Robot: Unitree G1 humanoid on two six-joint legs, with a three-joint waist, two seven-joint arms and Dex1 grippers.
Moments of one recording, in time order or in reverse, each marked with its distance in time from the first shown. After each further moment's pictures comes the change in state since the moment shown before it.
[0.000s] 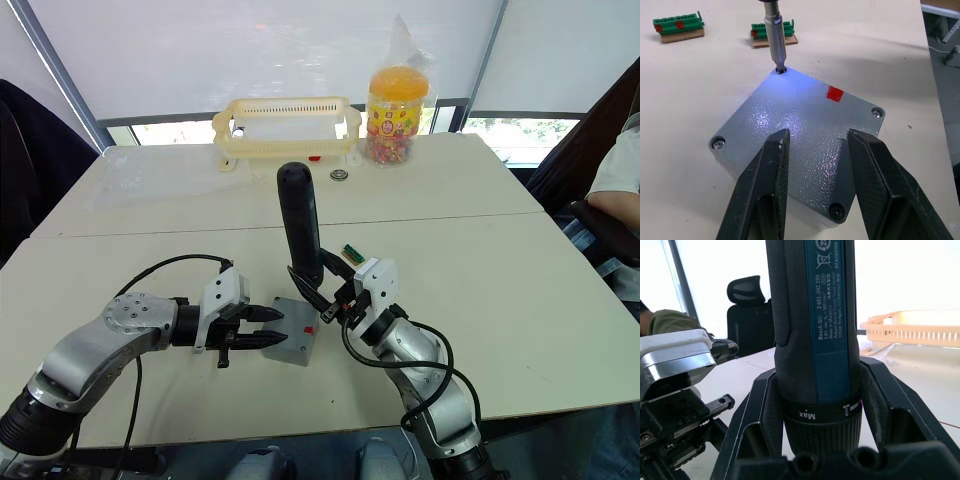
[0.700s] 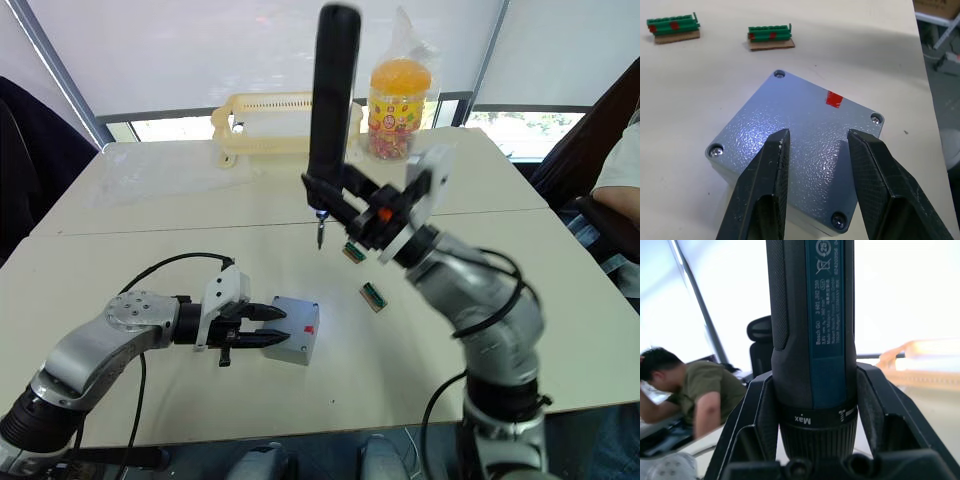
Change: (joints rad) left arm -0.016 -0.044 0.039 0.016 -0.050 0.061 0.003; right arm -0.556 -0.263 -0.500 -0.086 0.915 0.819 -0.326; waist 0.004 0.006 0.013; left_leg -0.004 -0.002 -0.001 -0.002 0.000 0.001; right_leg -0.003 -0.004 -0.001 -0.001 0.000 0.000
